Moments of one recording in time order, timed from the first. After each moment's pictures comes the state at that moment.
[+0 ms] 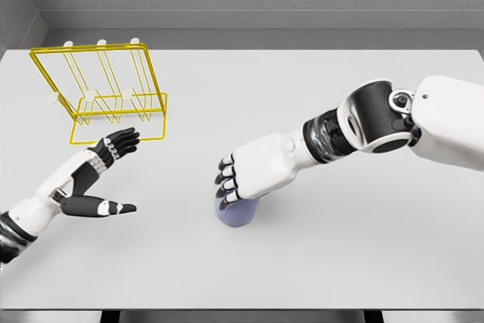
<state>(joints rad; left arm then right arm) -0.10 1.02 -0.78 -1.70 0.74 -0.61 -0.06 -1.25 -0.65 1.43 -1.76 0.49 -0.61 0.55</state>
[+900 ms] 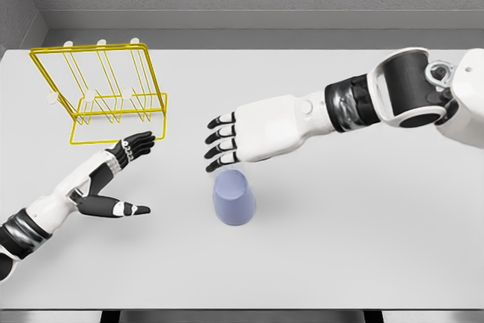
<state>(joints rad) -0.13 0.97 -0.80 -1.69 0.67 -0.55 -0.06 -1.25 -0.71 1.29 -1.77 0.45 -0.61 0.46</state>
